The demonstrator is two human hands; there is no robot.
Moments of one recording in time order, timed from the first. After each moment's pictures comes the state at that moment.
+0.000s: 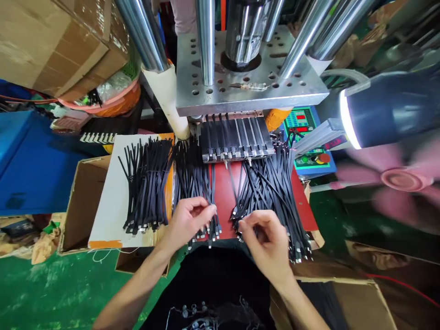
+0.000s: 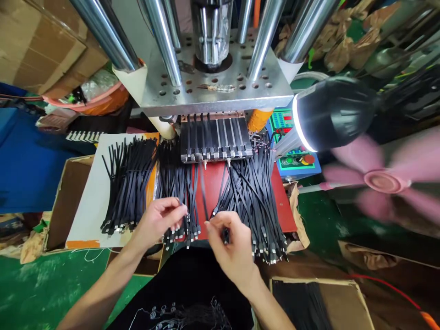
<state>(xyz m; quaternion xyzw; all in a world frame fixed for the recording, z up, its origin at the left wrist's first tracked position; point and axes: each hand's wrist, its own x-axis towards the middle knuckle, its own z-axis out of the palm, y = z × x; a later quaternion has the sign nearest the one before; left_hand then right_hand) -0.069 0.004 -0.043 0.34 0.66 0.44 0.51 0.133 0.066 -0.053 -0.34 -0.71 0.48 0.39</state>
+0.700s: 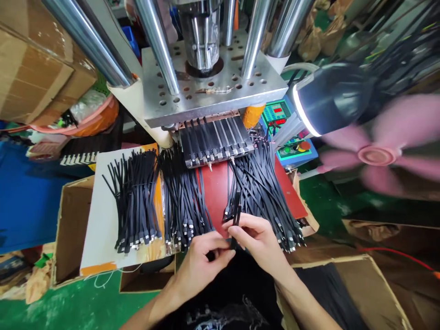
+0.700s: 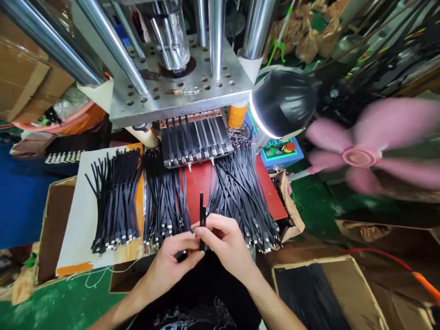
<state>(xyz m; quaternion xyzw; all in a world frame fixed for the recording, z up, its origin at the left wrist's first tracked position) -0.014 -0.022 -0.051 0.49 0.62 0.41 0.46 0.143 0.075 -0.052 -0.36 -0.60 0.66 0.27</state>
